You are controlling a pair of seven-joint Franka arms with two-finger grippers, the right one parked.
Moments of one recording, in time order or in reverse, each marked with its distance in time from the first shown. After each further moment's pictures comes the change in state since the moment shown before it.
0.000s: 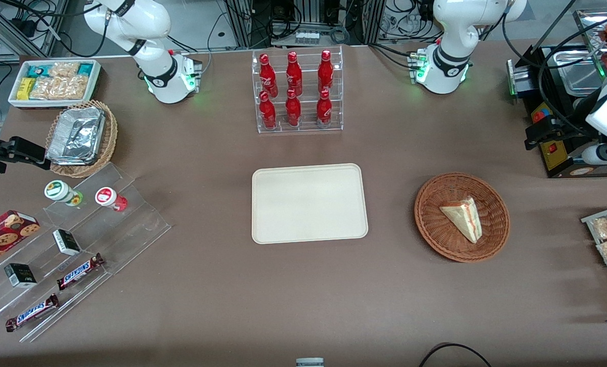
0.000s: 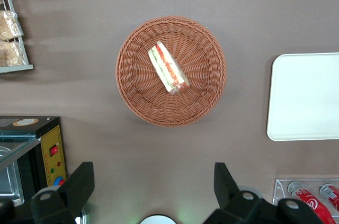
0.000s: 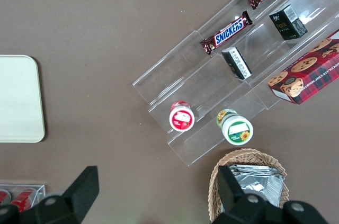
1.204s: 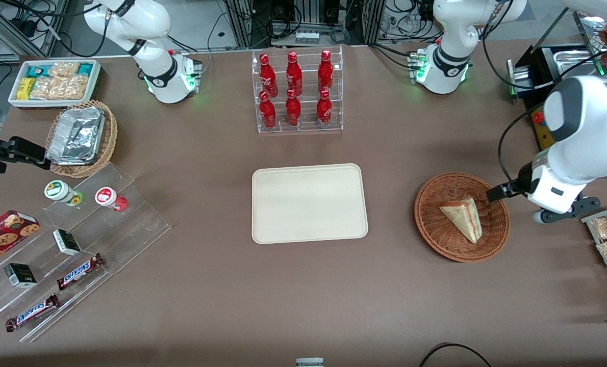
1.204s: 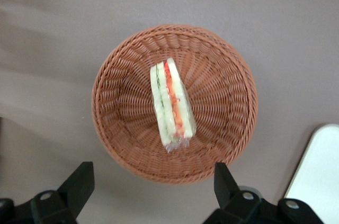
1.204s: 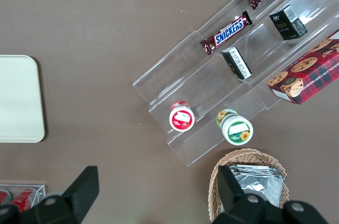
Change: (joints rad) arm -0.004 0.094 0.015 -0.423 -0.002 0.540 -0.321
